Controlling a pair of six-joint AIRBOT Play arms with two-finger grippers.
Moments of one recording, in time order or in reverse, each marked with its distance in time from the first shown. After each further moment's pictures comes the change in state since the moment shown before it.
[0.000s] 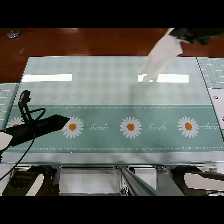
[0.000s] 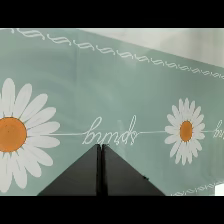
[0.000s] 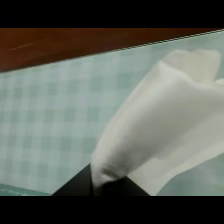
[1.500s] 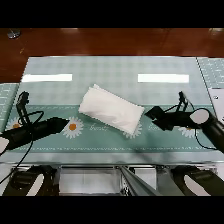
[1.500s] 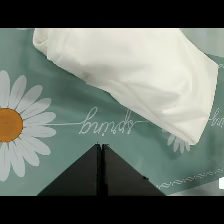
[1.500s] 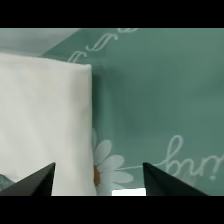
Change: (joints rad) left arm 0.000 0.057 0.000 0.011 -0.062 0.000; right arm 0.207 0.469 -1.427 0.204 -0.555 0.058
